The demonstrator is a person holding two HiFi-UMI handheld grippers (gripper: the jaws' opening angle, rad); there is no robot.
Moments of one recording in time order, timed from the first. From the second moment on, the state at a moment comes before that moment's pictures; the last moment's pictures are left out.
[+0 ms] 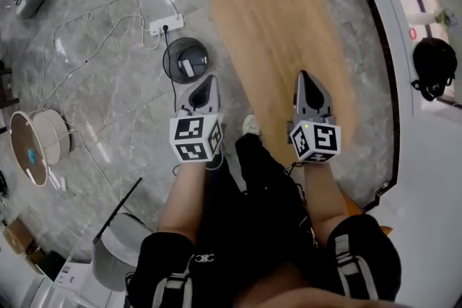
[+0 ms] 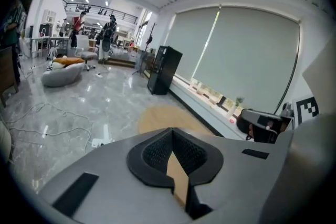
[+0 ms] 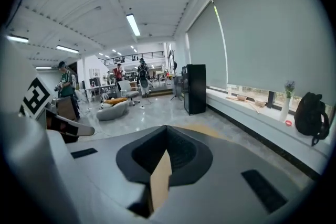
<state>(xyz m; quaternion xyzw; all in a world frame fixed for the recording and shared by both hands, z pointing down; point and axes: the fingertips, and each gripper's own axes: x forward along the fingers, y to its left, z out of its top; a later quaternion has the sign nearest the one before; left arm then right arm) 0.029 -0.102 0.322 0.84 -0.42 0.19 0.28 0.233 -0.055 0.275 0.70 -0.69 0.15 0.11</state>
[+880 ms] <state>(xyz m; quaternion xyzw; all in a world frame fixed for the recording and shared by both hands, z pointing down) 0.010 -0.045 -0.091 0.86 -0.51 0.03 0.06 0.282 -0.005 -0.057 0.69 -0.72 0.01 -0.04</state>
